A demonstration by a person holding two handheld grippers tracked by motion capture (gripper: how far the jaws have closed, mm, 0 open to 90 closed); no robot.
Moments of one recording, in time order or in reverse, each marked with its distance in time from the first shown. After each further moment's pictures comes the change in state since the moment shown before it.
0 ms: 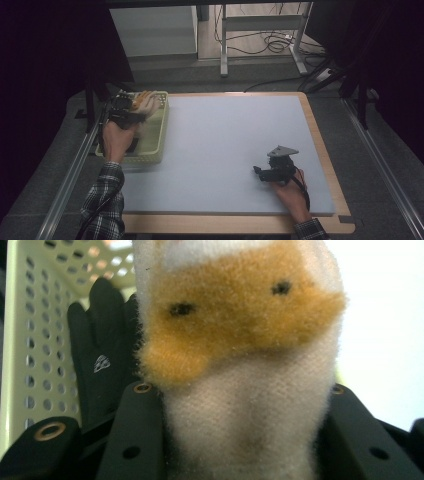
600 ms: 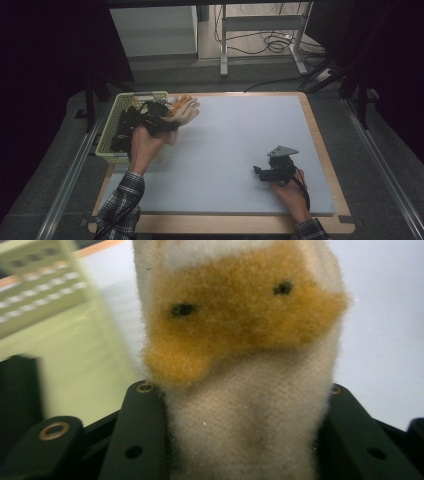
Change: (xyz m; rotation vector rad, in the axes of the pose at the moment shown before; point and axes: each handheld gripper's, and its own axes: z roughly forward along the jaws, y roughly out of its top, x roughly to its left) left arm -0.101 0.002 -0.019 -0.040 -0.151 0.224; right arm 0.000 0.000 0.000 0.002 0.000 -0.001
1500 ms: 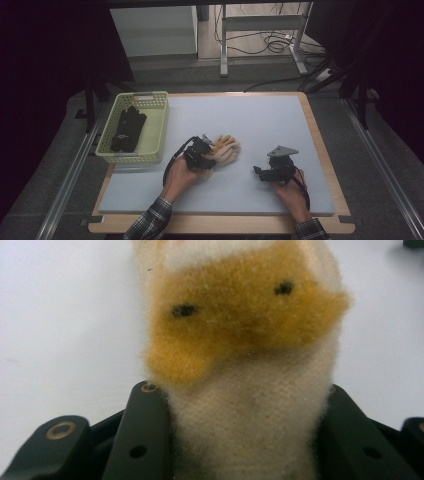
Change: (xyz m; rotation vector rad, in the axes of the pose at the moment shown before) left arm -0.123 -0.050 0.084 0.100 -0.224 0.264; right arm 0.000 0.000 0.000 0.001 0.000 0.000
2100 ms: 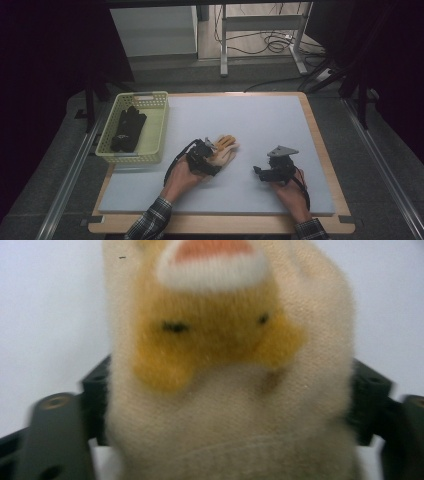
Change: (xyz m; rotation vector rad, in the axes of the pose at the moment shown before) left arm -0.004 -0.008 0.021 0.027 -0.011 0.045; right arm 0.000 0.000 0.000 0.000 0.000 0.001
